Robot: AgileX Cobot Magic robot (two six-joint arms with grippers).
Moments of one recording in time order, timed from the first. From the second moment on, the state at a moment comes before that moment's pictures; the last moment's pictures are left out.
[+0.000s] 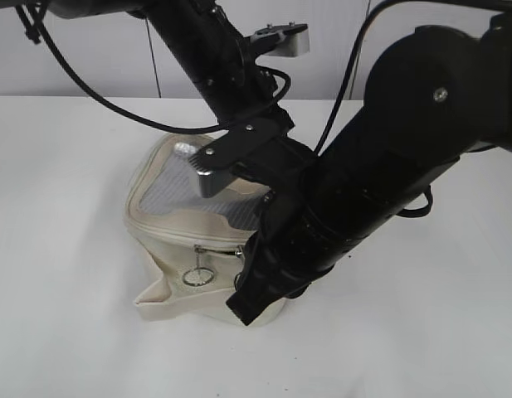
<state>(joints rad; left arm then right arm) -0.60 2.17 -1.90 -0.51 1.21 0.58 0.85 1.65 -1.02 0.39 0.63 -0.40</state>
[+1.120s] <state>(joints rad) -0.61 2.10 -1.90 -0.27 1.21 0.50 0.78 1.58 -1.04 0.07 0.76 -0.18</state>
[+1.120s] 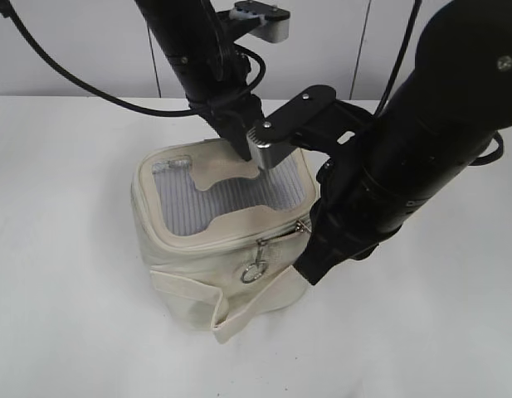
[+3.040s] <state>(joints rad) -0.61 2.10 -1.90 -0.30 1.27 0.43 0.86 1.57 -1.06 0.22 0.80 -0.14</state>
